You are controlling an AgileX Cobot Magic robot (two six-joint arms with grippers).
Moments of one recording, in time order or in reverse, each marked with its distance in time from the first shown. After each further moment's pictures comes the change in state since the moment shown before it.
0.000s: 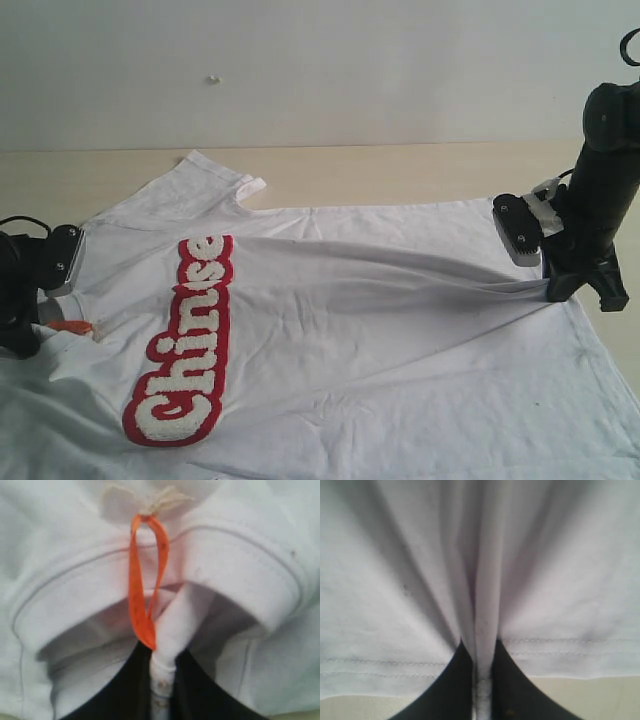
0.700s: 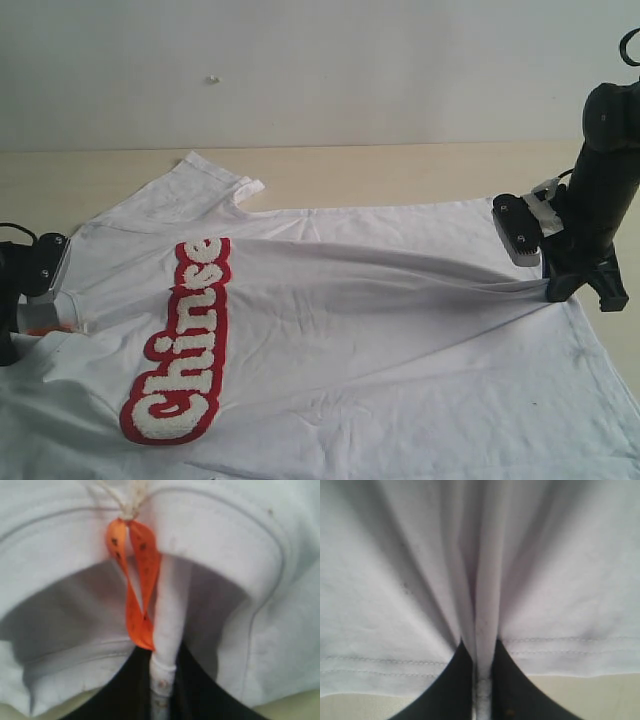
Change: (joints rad) left arm 0.030 0.000 0.000 0.093 0.051 -0.047; right arm 0.000 0.000 0.000 0.000 0.000 0.000
